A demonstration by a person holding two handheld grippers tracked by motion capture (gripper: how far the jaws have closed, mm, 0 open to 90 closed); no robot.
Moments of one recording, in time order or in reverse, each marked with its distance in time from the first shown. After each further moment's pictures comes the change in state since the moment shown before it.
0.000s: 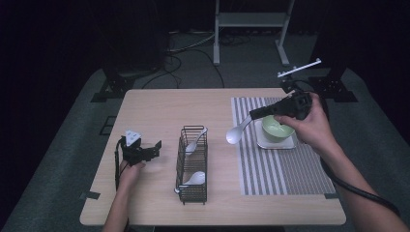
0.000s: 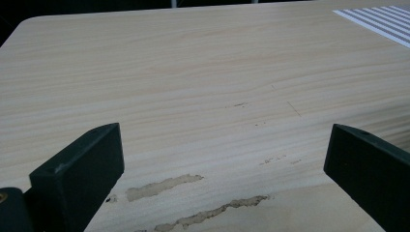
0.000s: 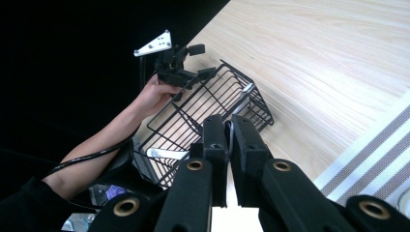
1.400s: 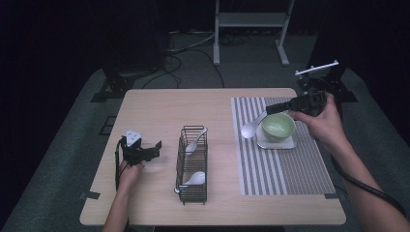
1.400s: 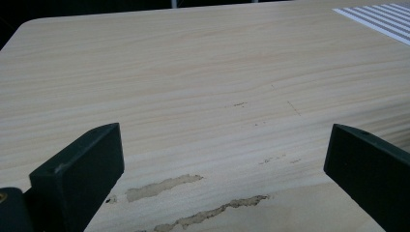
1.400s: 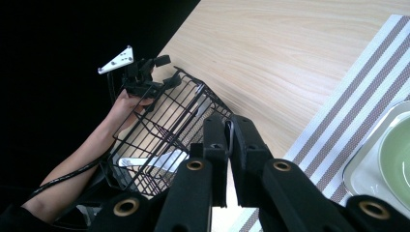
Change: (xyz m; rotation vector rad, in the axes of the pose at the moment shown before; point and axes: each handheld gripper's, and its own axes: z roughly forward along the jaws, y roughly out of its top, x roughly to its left) left arm -0.001 0.000 0.000 0.000 0.004 0.011; right arm -0.045 -0.011 -0.022 -0.044 -0.057 0.120
